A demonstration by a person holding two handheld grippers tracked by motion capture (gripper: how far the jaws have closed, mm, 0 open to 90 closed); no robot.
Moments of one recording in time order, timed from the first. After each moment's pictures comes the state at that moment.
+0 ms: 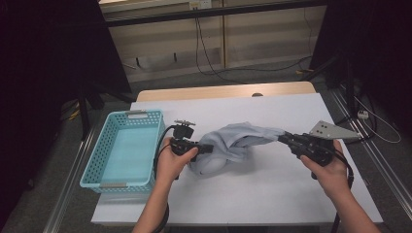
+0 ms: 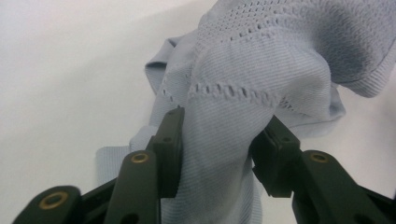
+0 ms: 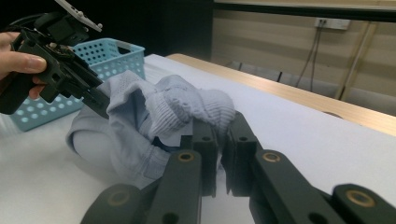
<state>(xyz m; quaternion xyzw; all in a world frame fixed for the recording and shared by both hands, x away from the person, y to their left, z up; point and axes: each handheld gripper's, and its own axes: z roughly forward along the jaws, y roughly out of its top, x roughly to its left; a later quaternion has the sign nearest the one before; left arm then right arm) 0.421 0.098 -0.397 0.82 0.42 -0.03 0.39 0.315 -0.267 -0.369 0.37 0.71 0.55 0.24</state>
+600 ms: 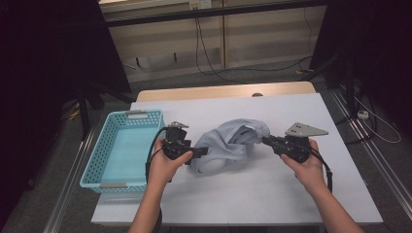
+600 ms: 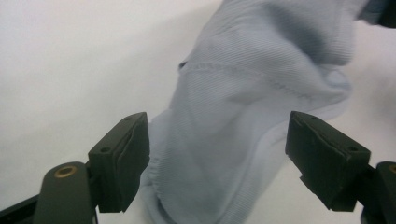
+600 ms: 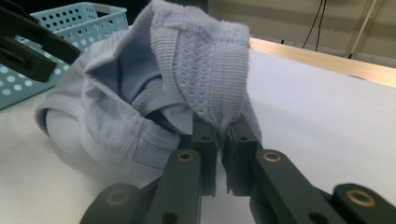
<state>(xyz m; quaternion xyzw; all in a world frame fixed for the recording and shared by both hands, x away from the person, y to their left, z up) 0.400 0.116 -0.381 0.82 0.42 0.04 0.39 0.348 -0.237 -0.409 0.41 0.73 0.51 0.22</state>
